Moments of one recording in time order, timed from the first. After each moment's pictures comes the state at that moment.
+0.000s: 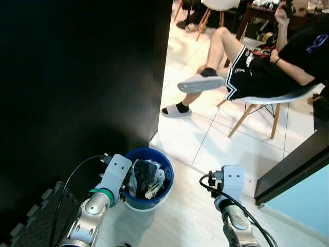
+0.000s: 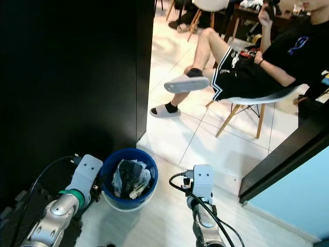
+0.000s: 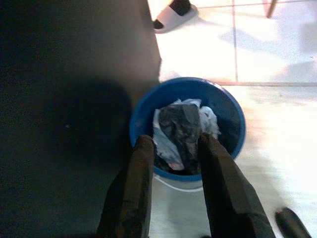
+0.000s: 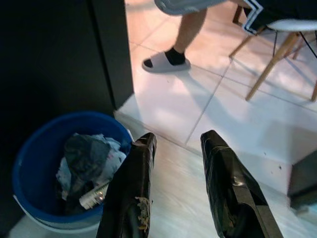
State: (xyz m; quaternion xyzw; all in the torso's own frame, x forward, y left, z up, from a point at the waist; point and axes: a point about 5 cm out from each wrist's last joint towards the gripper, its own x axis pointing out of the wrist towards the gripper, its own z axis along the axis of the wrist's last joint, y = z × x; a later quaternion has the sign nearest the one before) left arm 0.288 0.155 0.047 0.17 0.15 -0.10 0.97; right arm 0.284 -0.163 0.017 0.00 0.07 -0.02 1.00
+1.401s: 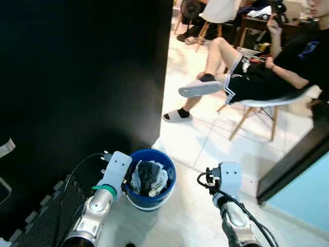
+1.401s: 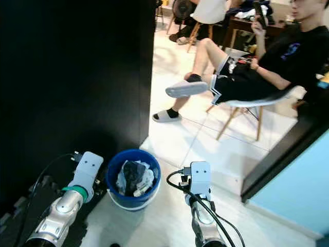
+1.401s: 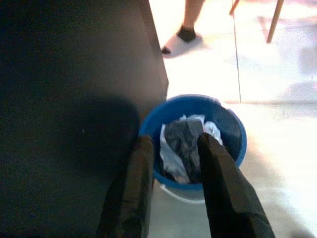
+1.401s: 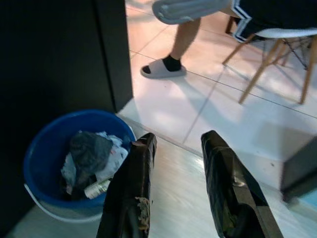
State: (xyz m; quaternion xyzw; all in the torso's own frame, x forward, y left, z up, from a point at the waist) left arm 0.303 0.150 0.052 0.16 0.10 -0.09 0.98; right arm 0.283 -0.166 0.015 -0.01 0.07 -0.01 1.00
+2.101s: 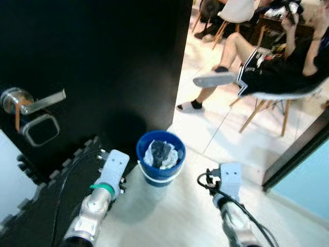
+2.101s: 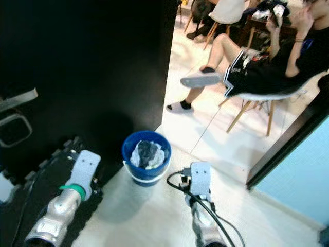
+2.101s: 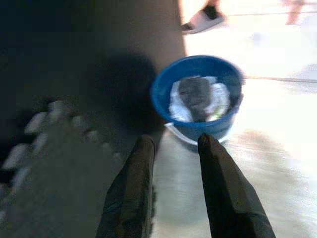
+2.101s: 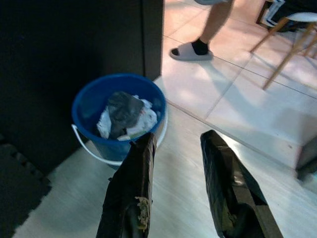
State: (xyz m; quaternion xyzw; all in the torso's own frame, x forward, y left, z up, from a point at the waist) left arm 0.299 0.152 0.046 0.15 0.11 -0.08 0.98; right arm 0.286 -0.167 0.017 -0.02 0.07 -0.01 1.00
